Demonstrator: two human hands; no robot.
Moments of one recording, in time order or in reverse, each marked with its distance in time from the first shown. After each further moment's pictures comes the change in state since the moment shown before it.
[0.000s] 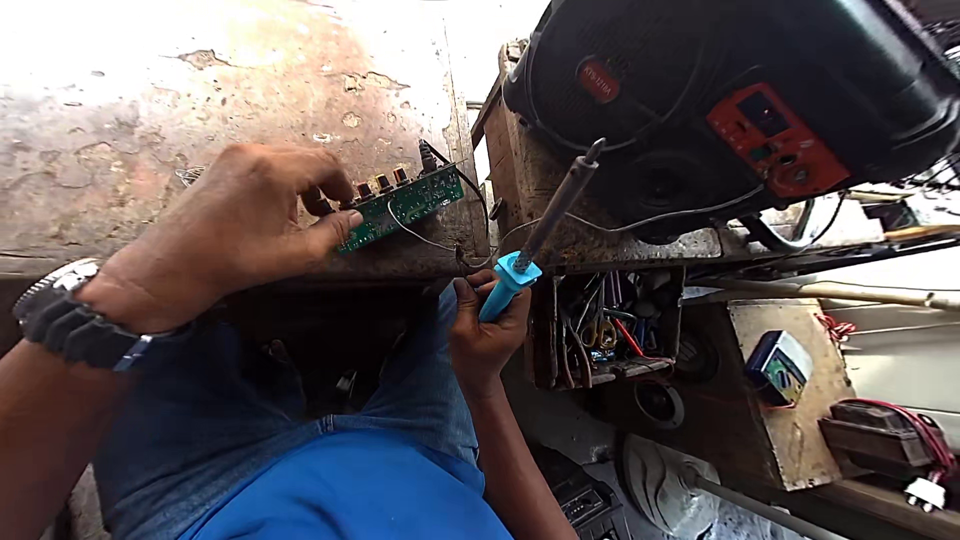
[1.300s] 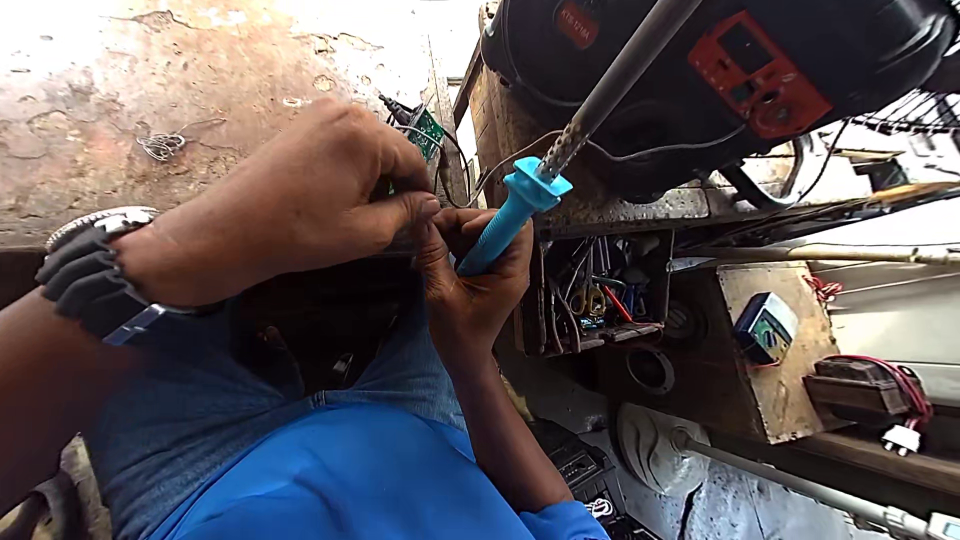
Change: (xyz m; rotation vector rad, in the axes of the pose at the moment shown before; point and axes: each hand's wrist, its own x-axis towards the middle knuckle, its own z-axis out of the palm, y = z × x) left_hand 0.036 0.071 0.007 -0.161 -0.129 0.191; right_hand 0.029 -0.078 0.006 0.373 -0.113 0.062
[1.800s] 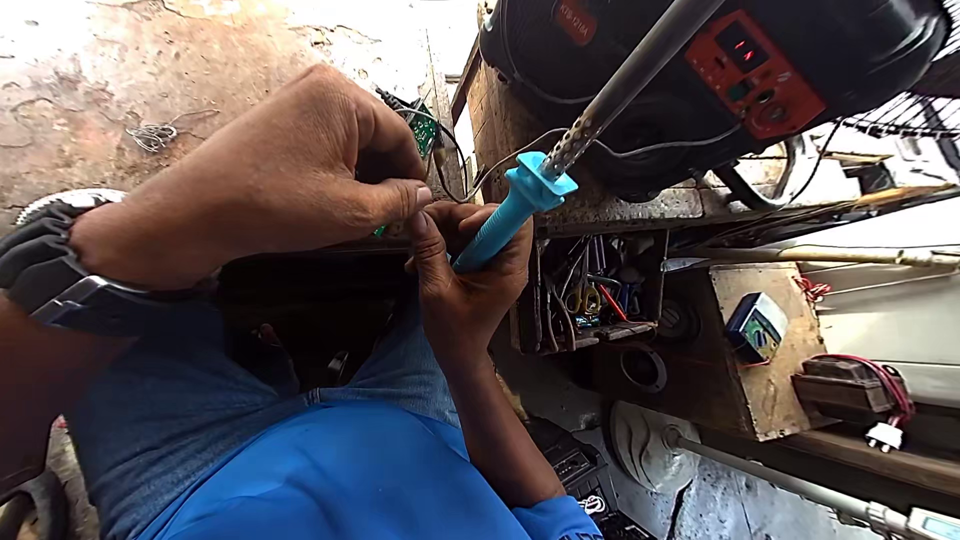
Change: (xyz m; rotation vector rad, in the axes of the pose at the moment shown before) left_hand 0.000 0.006 -0.009 -0.329 -0.011 -0.158; right_hand 0.001 -0.003 0.003 0.035 -0.004 -0.010
